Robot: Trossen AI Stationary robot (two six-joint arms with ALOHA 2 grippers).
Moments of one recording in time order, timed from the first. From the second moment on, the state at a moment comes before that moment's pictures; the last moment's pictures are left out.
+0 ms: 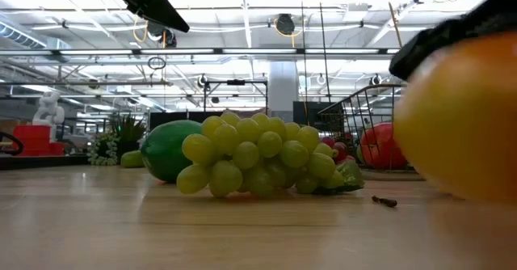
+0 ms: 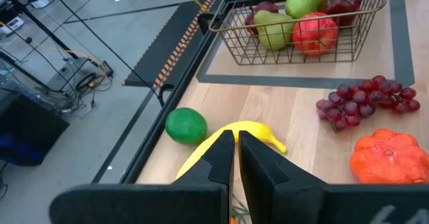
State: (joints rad) left arm -0.02 1.01 0.87 -0.38 -0.49 0.10; right arm 0.67 1.91 1.23 -0.37 0.02 0.59
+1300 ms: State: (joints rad) left arm -0.10 1.01 0.87 -0.37 -0.49 0.06; right arm 0.40 1.54 1.01 0.26 0.58 -0.09
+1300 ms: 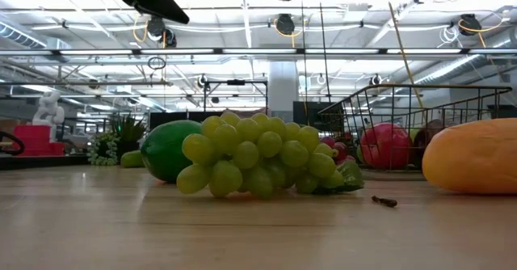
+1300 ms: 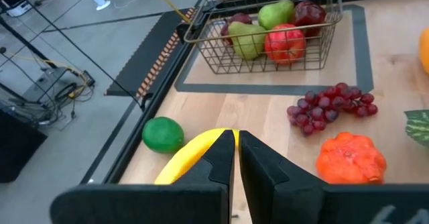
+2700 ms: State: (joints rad) left arm -0.18 1.02 0.87 -0.40 -0.48 0.00; right arm 0.34 1.21 0.72 0.70 0.58 -1.00
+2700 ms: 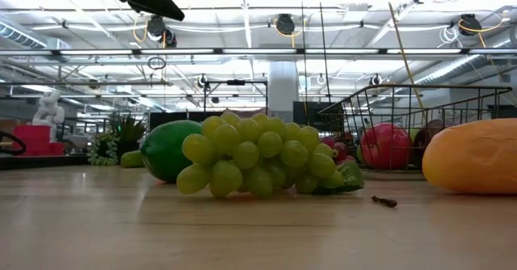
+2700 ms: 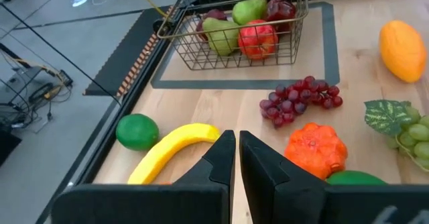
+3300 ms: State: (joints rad) left arm -0.18 1.02 0.87 -0.39 -0.48 0.02; right arm 0.34 1.21 0.72 0.71 0.58 -1.34
